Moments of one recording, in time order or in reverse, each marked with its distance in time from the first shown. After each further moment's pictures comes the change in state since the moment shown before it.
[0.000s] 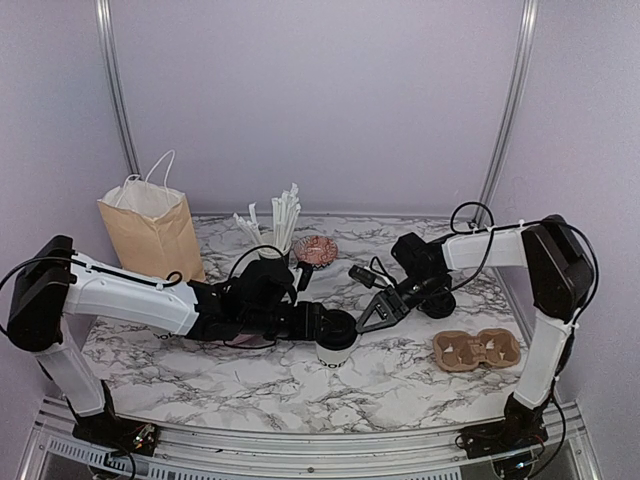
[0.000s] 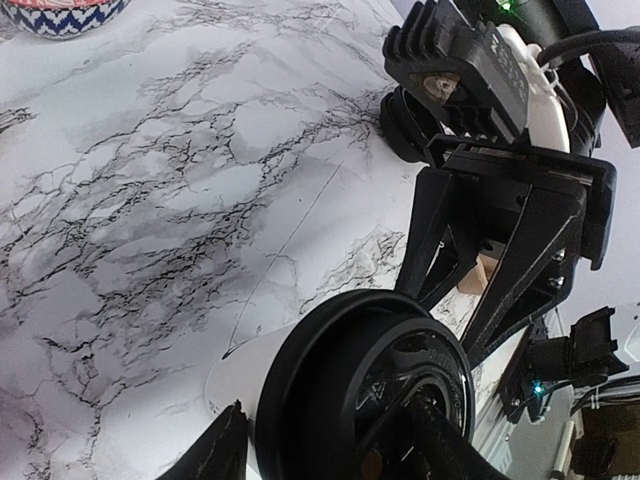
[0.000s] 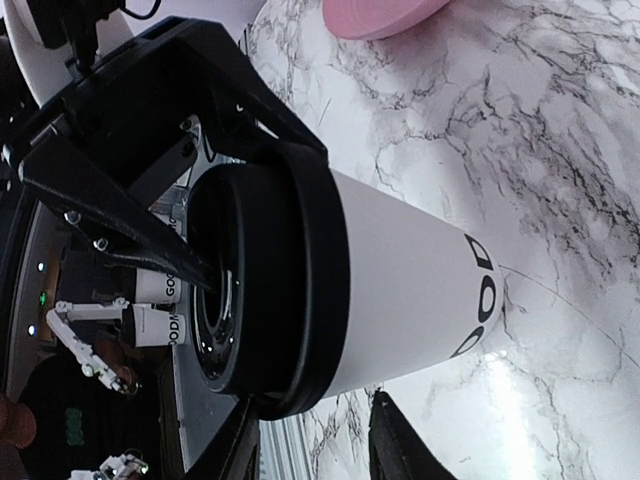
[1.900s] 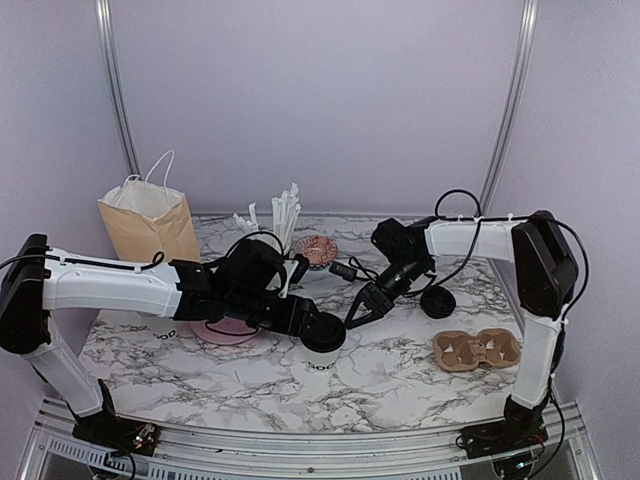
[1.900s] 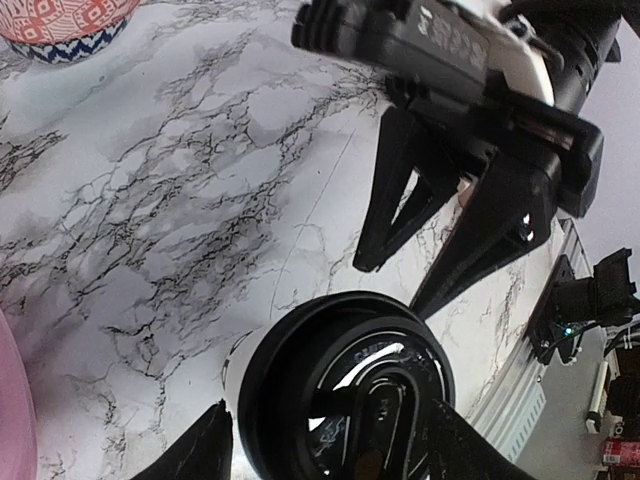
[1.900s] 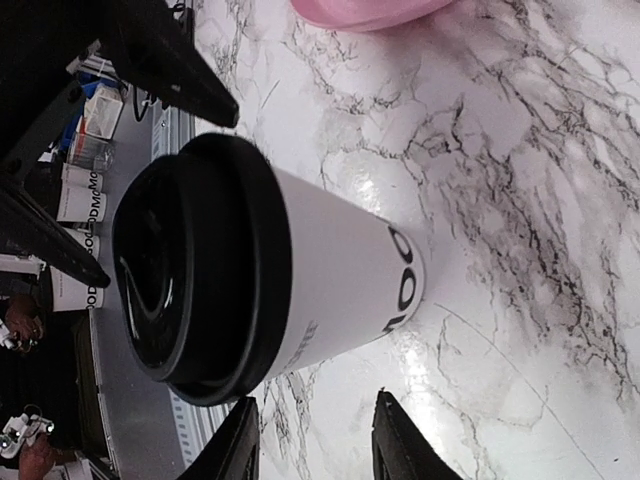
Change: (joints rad) left arm 0.055 -0.085 0.072 -0.254 0.093 0.184; right arm 0.074 0.066 0.218 -0.159 0.211 -0.140
